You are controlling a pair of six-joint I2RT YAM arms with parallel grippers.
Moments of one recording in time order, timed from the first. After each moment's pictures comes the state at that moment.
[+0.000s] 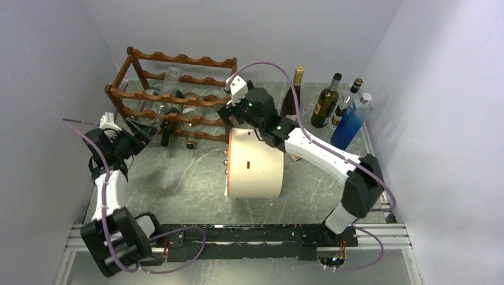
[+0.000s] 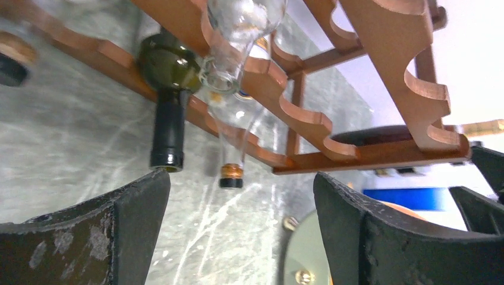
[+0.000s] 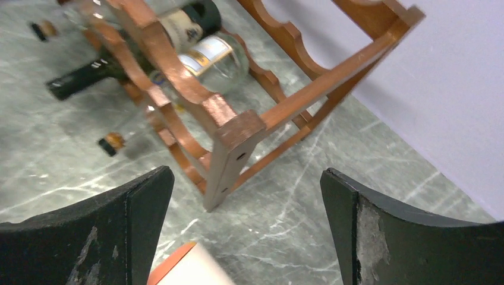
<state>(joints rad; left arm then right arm) 0.50 1.02 0.58 0.02 0.69 -0.59 0.80 1.65 1.40 -0.03 0.15 -0.21</state>
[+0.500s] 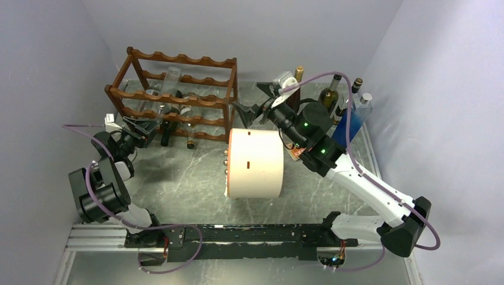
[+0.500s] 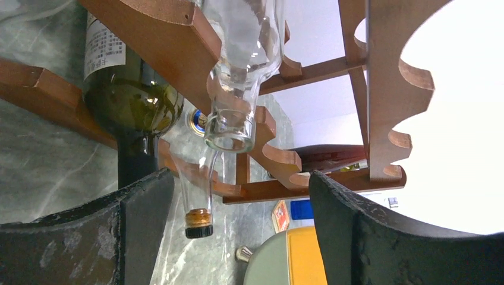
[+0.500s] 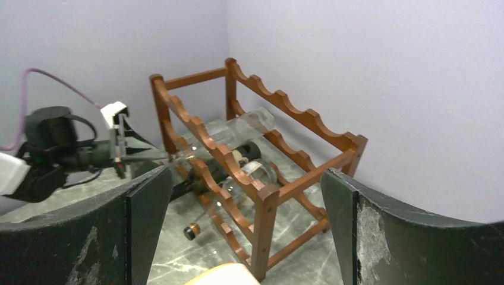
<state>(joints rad) 0.49 1.49 0.46 0.88 0.88 -1.04 0.82 1.17 1.16 0.23 0.03 -0.07</state>
